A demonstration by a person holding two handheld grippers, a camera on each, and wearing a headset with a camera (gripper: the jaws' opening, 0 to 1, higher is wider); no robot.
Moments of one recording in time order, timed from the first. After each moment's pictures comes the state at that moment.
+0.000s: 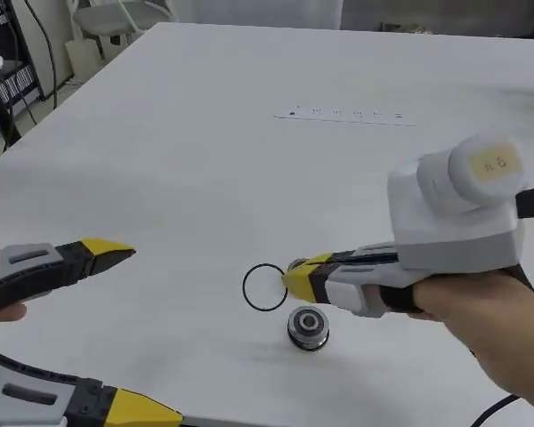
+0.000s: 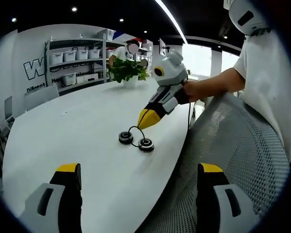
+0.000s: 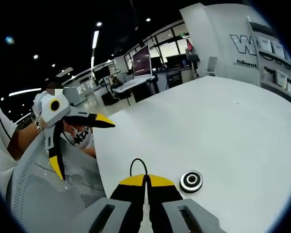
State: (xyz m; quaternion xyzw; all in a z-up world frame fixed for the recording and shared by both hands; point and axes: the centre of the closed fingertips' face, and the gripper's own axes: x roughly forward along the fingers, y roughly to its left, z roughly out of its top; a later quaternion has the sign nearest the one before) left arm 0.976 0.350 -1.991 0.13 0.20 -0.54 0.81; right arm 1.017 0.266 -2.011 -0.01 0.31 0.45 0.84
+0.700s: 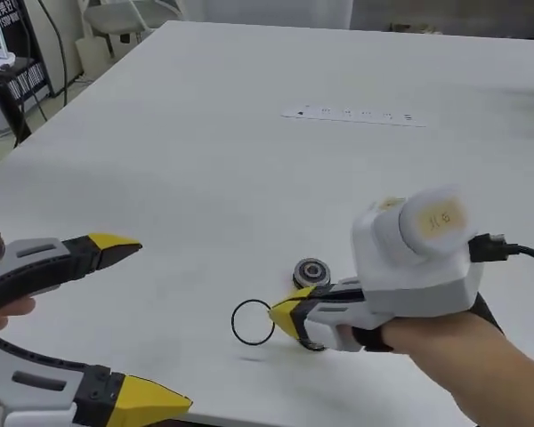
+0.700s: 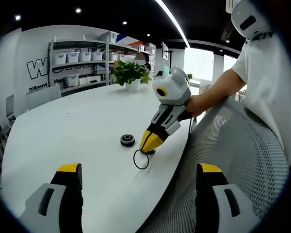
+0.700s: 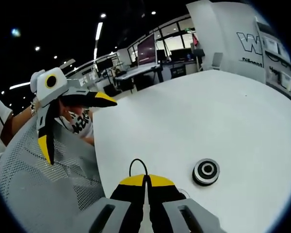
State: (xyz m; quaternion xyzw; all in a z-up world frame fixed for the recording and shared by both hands) left arm 0.978 0.350 -1.988 0.12 0.19 -0.53 0.82; right arm 1.007 0.280 -2.052 -0.03 0.33 0.46 0.82
